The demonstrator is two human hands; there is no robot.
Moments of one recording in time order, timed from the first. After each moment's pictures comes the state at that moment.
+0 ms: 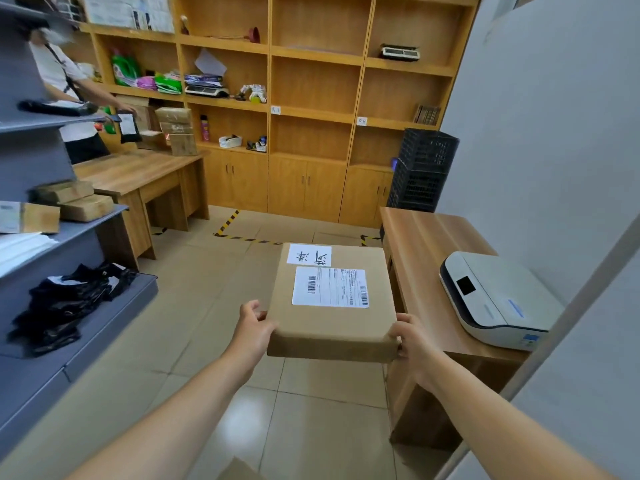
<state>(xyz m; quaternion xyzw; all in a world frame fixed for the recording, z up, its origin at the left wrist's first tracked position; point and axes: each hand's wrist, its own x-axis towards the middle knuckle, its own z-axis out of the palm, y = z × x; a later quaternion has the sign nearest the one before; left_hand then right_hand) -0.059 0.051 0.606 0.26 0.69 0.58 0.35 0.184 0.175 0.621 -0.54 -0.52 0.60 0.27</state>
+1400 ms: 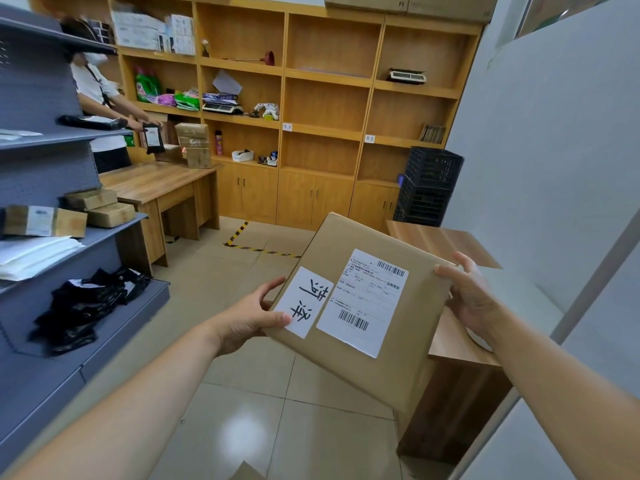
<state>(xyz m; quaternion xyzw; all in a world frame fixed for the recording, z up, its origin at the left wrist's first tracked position) -0.107 -0.017 0.667 0.44 0.56 0.49 0.51 0.207 0.170 0.730 -0.37 -0.55 0.62 0.42</state>
